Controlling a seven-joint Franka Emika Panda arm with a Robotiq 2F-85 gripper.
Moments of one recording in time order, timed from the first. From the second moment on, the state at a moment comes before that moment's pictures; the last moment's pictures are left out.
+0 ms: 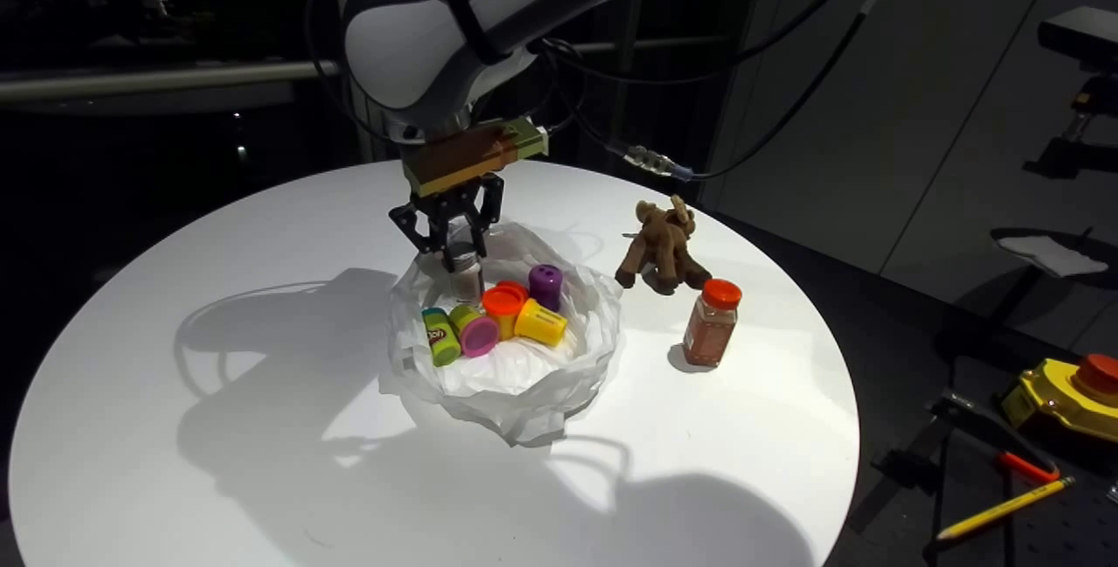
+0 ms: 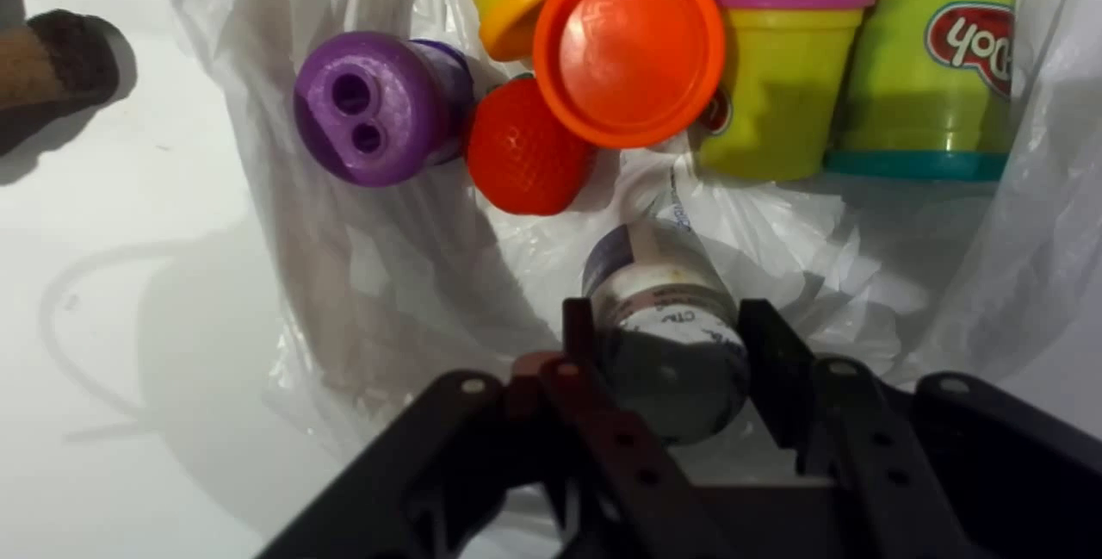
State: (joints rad) arm 0.23 1.06 -0.03 -1.03 -0.17 1.99 0.48
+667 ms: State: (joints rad) arm 0.24 0.77 -0.03 -1.27 -0.17 2.03 0.54
